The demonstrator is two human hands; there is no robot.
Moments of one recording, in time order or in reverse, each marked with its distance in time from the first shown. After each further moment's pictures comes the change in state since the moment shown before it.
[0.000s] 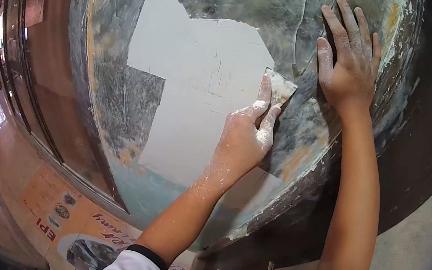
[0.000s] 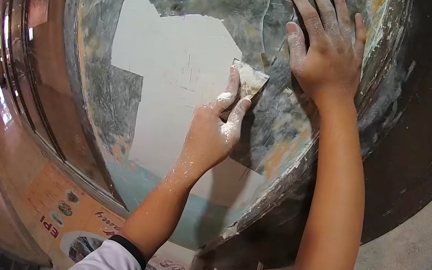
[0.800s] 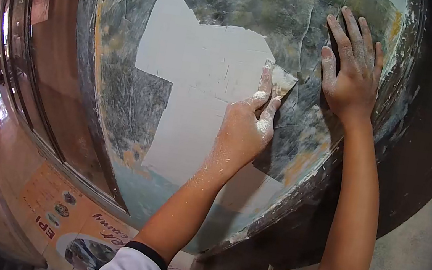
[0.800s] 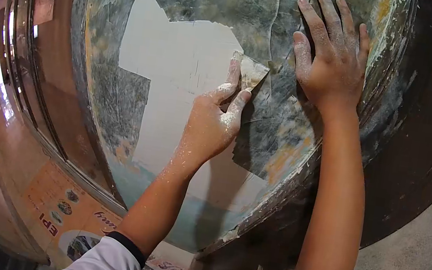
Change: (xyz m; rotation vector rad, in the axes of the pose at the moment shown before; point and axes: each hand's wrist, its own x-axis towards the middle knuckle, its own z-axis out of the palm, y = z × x) left_hand 0.019 0.009 -0.018 -0.001 -0.037 -0.136; right_hand 0.000 0.000 0.000 -0.015 -0.022 0.019
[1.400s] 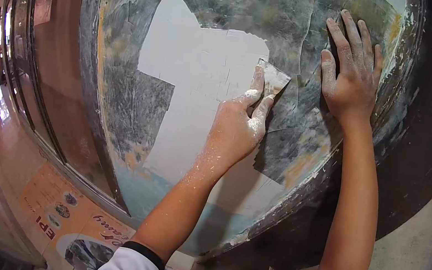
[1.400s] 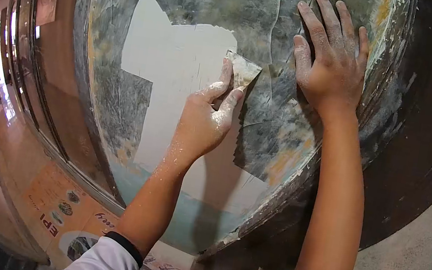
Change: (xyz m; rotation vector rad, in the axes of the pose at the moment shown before) left_hand 0.004 -0.001 -0.015 0.072 -0.011 -0.011; right_hand -0.001 0.000 0.004 0.028 0.021 0.026
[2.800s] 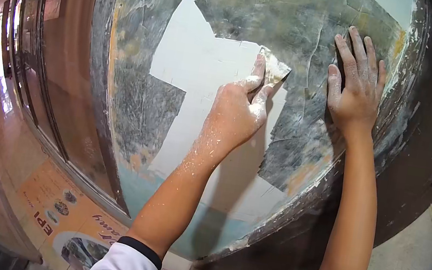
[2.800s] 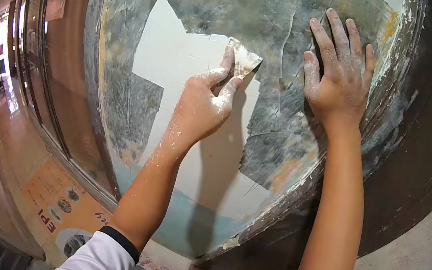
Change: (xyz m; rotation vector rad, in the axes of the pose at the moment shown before) left_hand 0.027 -0.003 -0.022 0.036 0.097 0.167; right_hand 0.000 0.000 -0.004 -0.019 -0.044 0.004
